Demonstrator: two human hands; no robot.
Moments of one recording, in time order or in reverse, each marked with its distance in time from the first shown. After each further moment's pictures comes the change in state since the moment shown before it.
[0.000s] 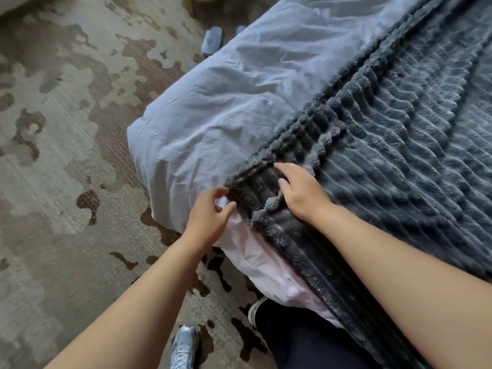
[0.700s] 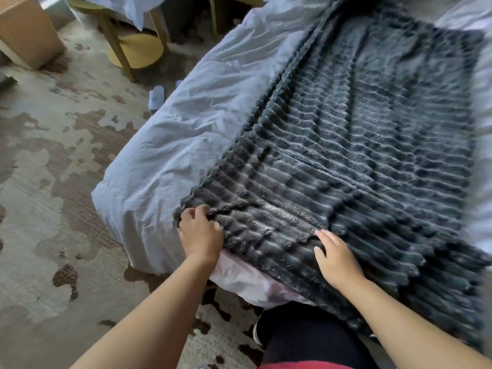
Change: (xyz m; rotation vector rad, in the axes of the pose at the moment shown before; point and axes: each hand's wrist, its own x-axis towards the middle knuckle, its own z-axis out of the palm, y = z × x) left_hand -0.031 0.081 0.029 0.295 0.119 -0.034; right_hand -0.200 0.084 -0.015 0.037 0.075 0.602
